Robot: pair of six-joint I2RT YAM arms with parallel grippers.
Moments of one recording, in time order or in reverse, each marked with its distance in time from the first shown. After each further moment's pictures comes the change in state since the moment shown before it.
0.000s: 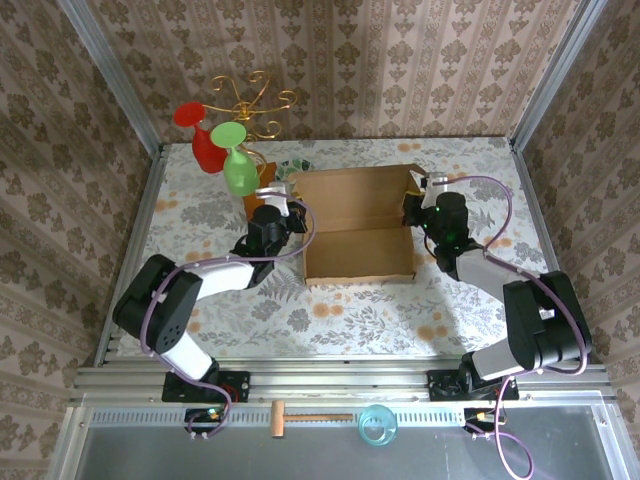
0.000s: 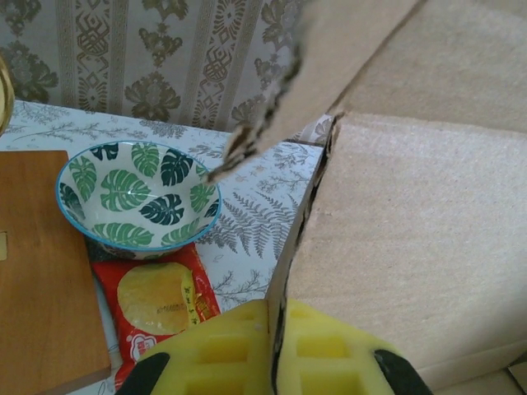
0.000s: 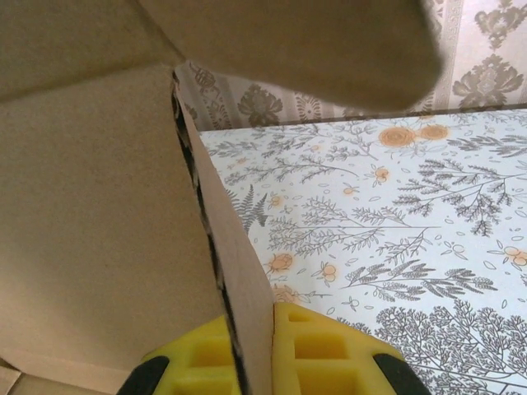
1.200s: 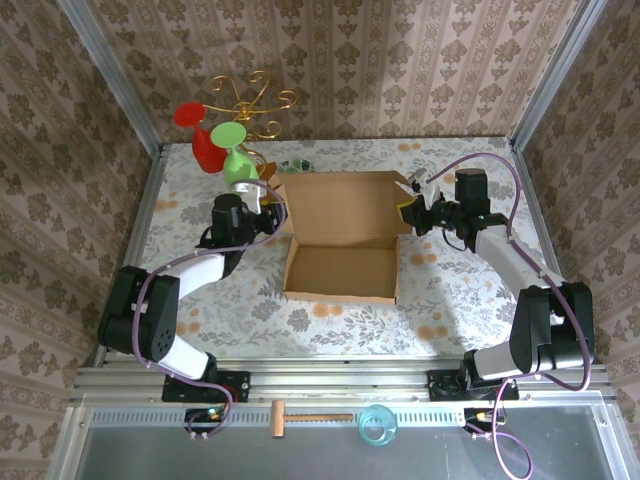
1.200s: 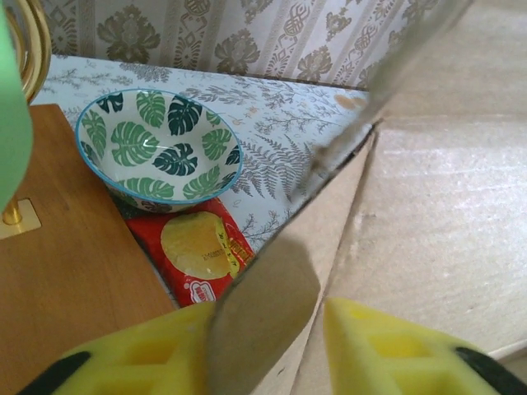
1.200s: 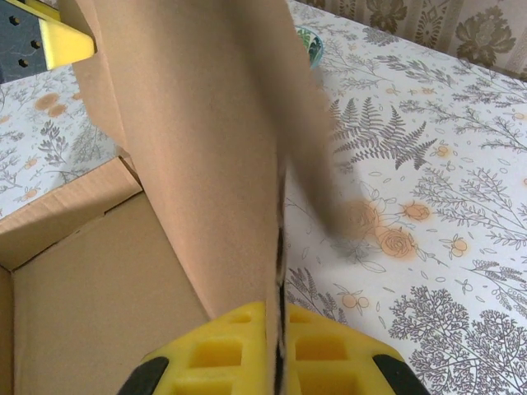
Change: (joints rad) left arm 0.275 -0.110 -0.010 -0.253 0.479 0.099; right arm -0.143 -0.045 0.299 -0.734 -0.634 -0.560
